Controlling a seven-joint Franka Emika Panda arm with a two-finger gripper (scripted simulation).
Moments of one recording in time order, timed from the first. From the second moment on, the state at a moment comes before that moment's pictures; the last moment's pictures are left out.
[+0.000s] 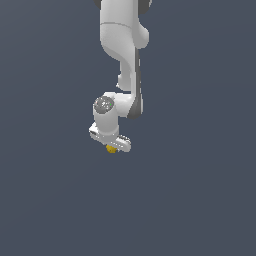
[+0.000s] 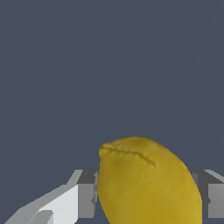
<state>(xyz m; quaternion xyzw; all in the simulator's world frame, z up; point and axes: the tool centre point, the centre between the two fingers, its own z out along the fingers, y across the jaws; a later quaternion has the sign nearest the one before) -0.033 -0.082 0.029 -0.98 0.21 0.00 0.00</state>
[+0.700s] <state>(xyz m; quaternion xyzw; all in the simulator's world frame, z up) -0.040 -0.078 0.074 -0.98 0.21 0.00 0.00</state>
